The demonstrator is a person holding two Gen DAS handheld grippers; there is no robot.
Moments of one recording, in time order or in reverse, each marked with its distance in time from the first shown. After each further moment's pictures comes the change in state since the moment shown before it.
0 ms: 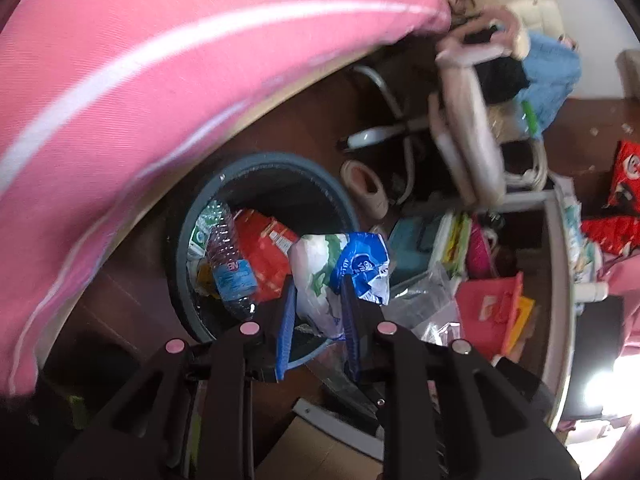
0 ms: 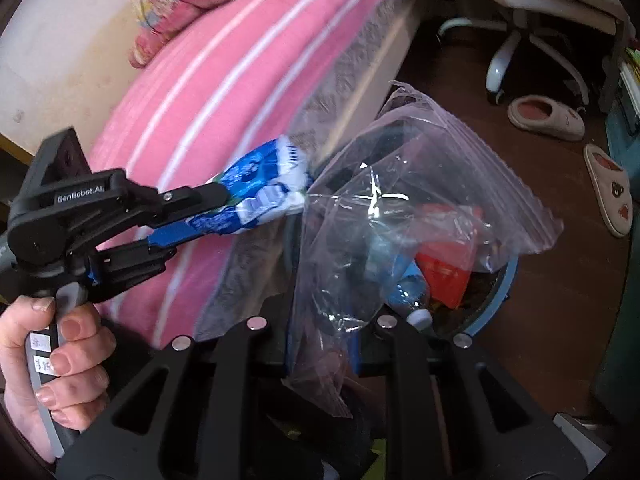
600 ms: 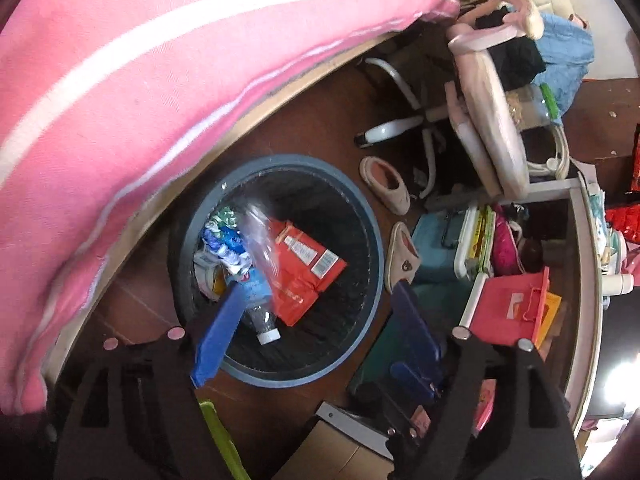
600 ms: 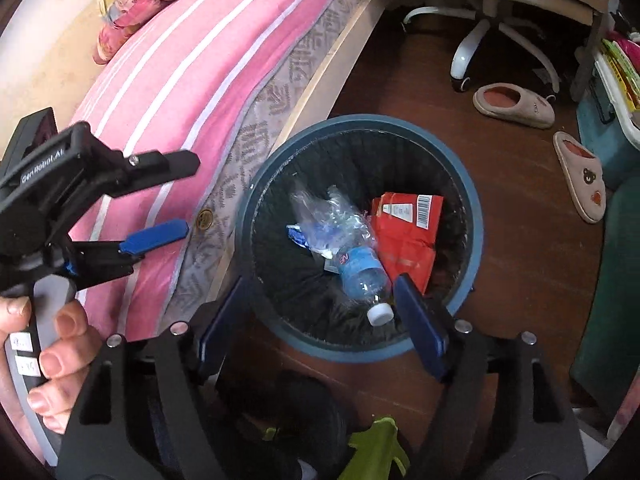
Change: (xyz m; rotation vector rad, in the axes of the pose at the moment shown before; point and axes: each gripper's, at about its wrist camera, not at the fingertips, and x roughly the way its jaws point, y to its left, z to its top) left arm 0.011 -0.013 0.009 0.032 -0.018 0.083; right arm 0.004 -0.015 0.002 0.033 0.021 -0.123
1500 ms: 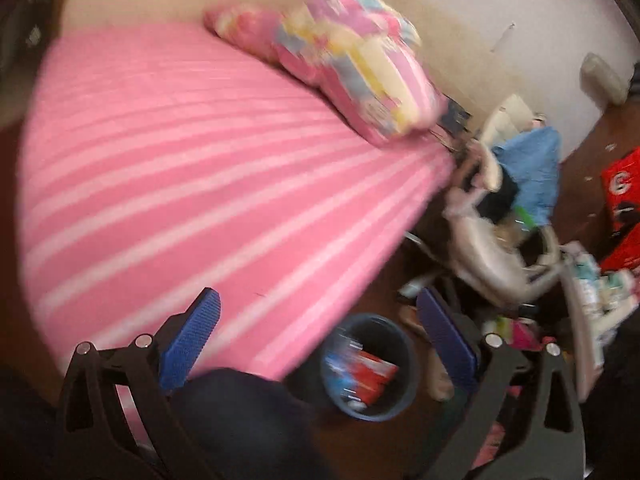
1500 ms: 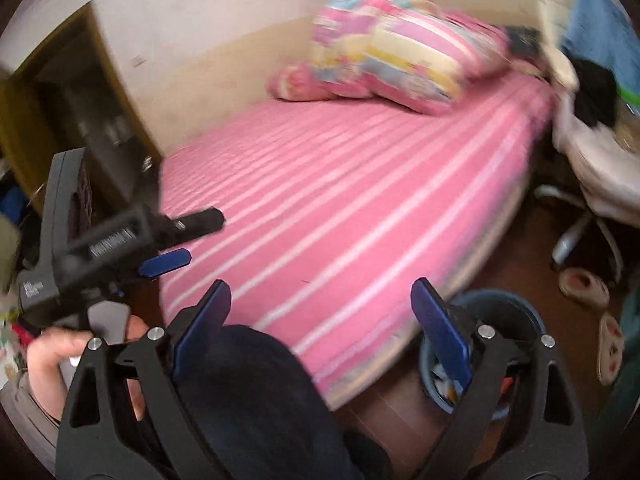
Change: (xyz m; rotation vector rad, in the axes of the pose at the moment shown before) left arm -0.357 0.029 -0.088 0.085 -0.652 0.244; right arm -0.193 0.235 -0.026 -0.481 -0.350 0.278
